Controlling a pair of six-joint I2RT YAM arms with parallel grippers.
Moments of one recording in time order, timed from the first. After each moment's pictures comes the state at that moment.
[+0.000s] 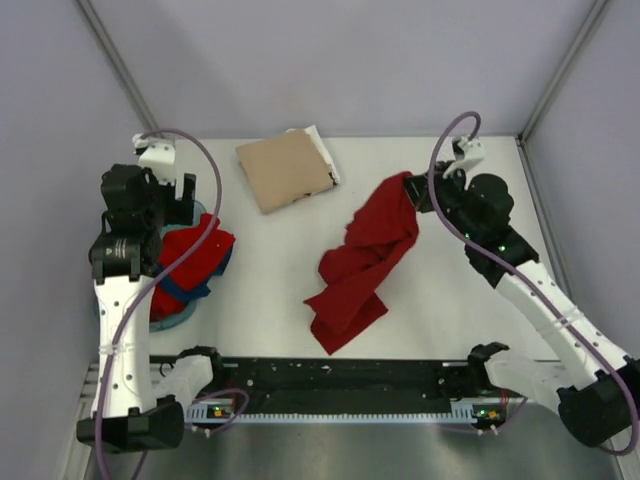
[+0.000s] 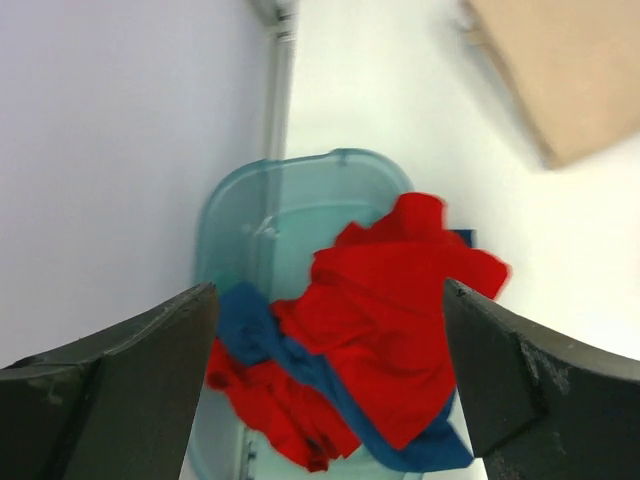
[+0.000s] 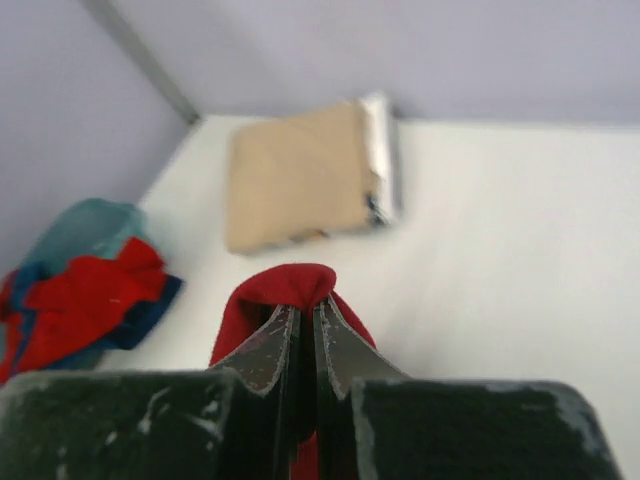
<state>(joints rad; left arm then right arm) 0.09 0.97 1.32 -0.74 -0.16 0.29 0.51 1.07 1.05 0.01 -0.07 0.32</state>
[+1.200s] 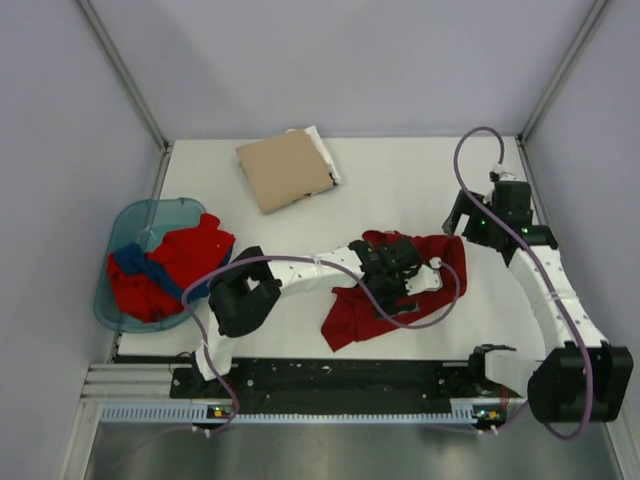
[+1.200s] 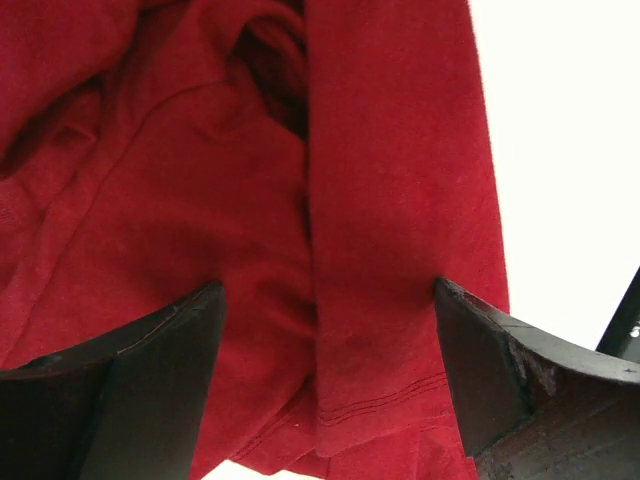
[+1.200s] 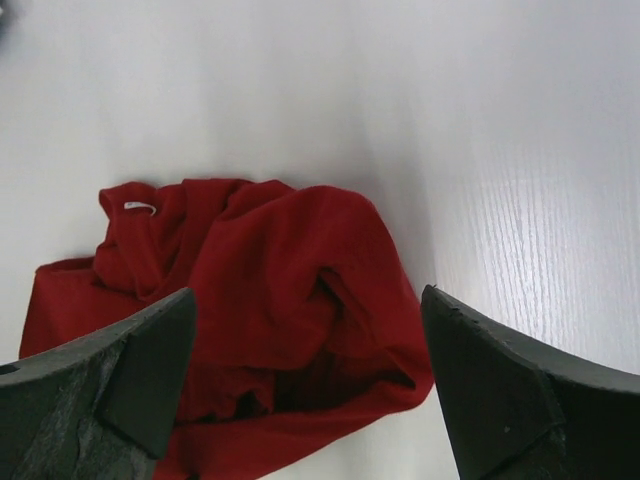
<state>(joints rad) -1.12 2.02 1.54 -0.62 0.12 0.31 0.01 1.06 0.90 -0.55 -0.06 0.33</state>
